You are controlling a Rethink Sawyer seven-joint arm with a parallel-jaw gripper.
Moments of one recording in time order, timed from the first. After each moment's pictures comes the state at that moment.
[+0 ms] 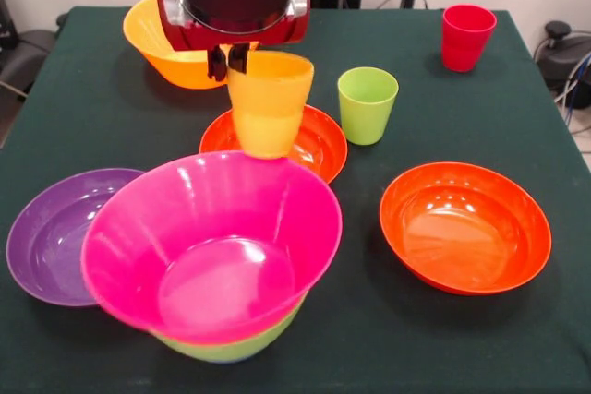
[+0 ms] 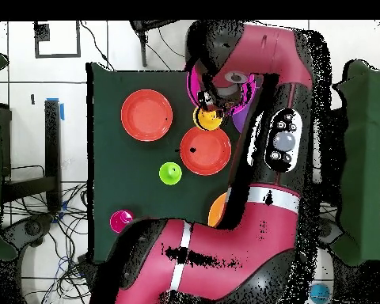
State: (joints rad) arm -0.24 -0.23 -0.04 0.54 -0.16 1.66 1.32
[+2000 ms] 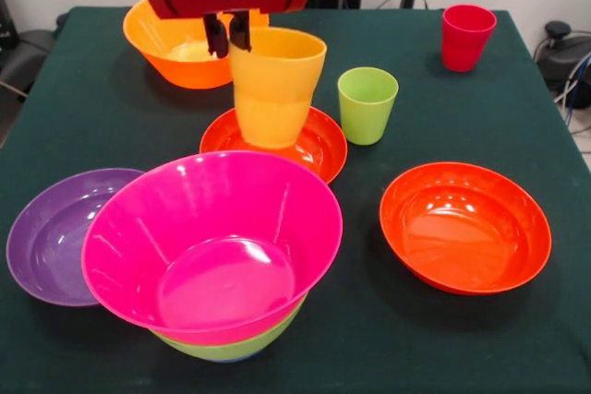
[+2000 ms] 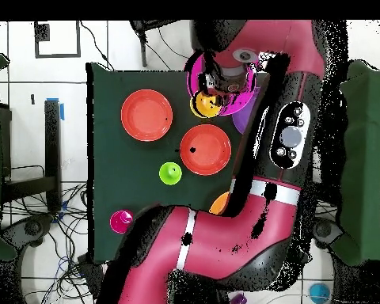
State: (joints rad) arm -0.25 -0.09 -0.07 0.19 -0.07 1.89 1.36
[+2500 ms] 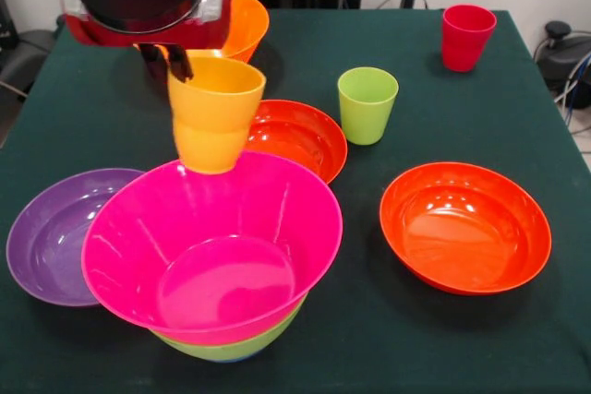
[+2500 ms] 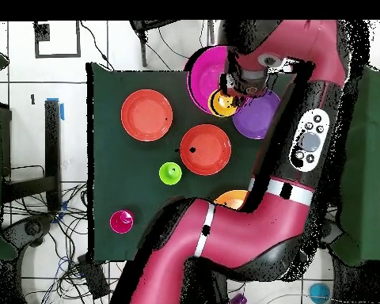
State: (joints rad) arm -0.32 0.02 -0.13 0.05 0.01 1.91 1.45
